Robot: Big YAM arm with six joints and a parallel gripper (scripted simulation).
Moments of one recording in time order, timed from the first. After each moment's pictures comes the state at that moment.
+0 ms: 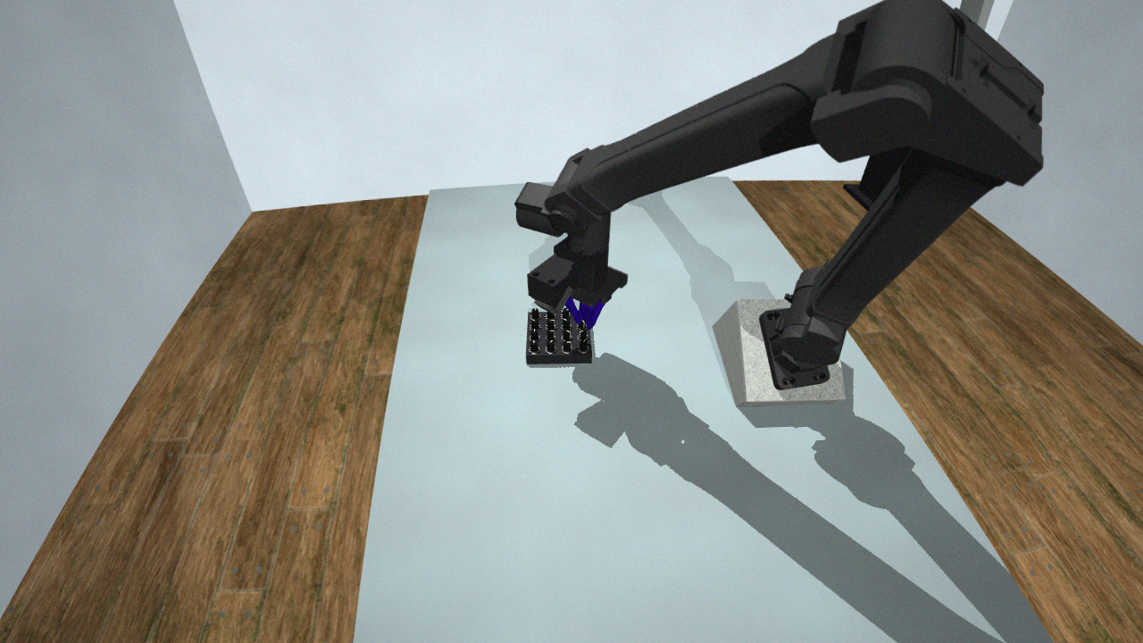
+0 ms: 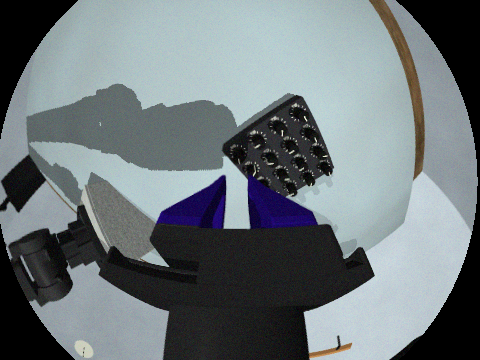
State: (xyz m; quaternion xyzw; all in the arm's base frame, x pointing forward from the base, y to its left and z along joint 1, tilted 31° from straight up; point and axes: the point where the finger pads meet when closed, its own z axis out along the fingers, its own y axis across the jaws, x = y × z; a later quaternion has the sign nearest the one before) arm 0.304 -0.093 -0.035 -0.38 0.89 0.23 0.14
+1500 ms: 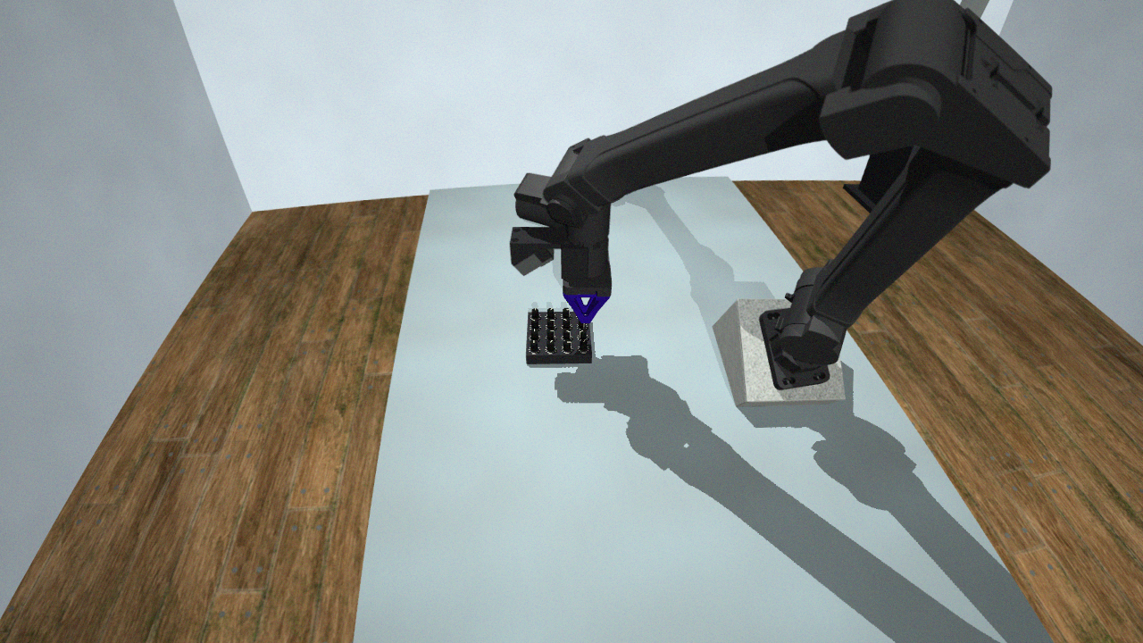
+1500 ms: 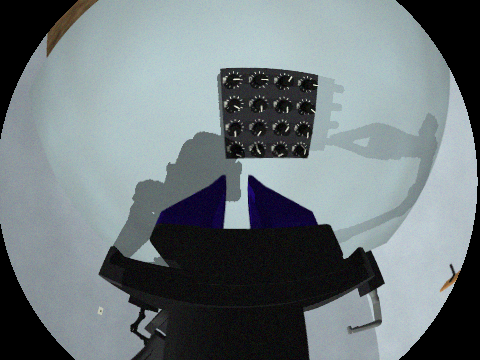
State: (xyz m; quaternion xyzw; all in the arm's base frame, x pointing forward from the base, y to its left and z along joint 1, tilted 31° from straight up) arm 0.304 -0.100 -0.025 0.07 0.96 0.27 0.02
